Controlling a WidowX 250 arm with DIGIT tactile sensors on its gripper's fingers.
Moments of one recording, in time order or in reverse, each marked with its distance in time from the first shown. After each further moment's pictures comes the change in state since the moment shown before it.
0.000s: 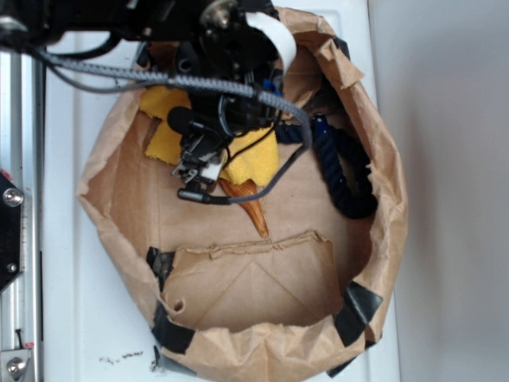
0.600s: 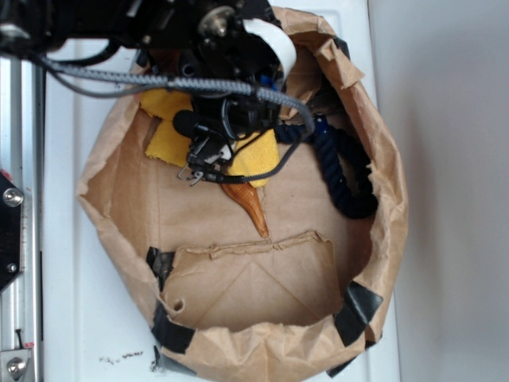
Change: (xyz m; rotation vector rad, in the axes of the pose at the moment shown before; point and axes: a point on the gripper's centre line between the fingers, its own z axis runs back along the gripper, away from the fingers) arm 0.005 -0.001 -0.004 0.010 -0.035 0.001
